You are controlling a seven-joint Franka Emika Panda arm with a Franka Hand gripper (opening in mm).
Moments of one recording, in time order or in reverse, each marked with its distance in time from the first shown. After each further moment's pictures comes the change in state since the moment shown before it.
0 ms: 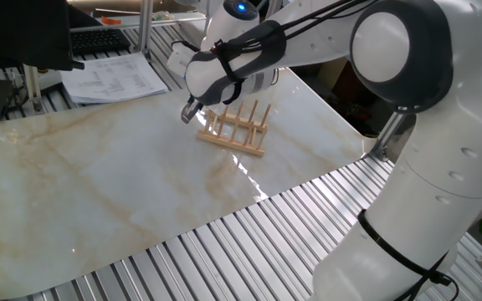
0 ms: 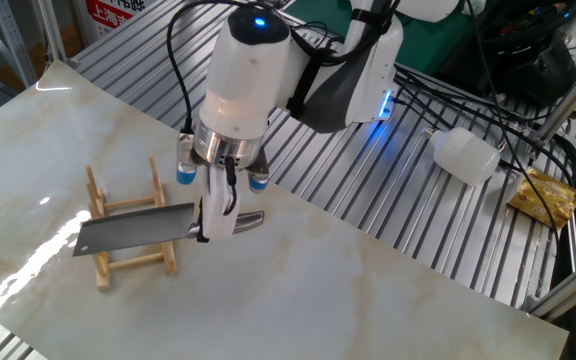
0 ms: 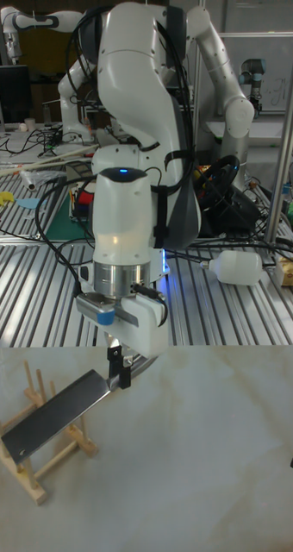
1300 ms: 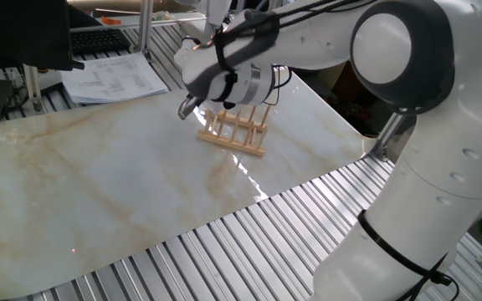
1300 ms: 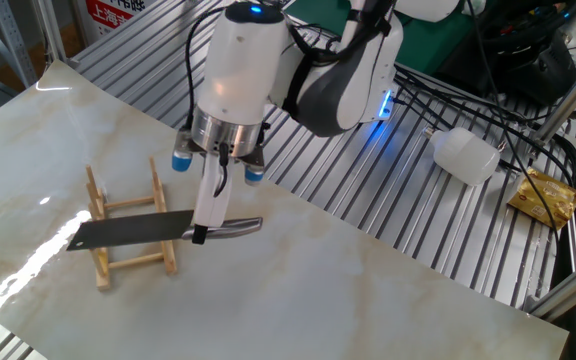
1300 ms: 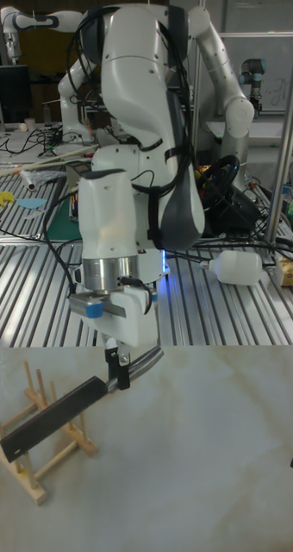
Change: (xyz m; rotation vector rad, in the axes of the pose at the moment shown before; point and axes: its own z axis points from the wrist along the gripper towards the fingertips) arm -0.007 0.002 -0.002 -0.166 -0.001 0.074
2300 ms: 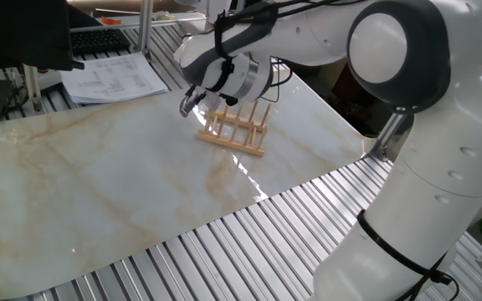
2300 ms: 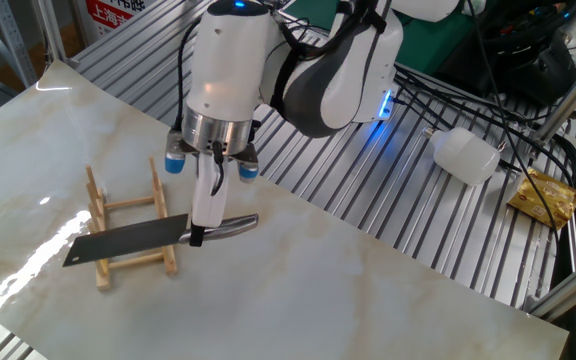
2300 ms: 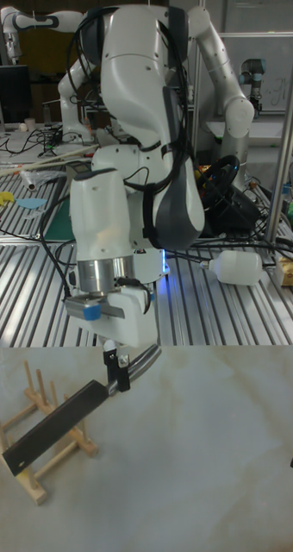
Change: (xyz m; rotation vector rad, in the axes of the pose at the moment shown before) arm -0.004 0.003 0.002 -0.015 0.028 -0.034
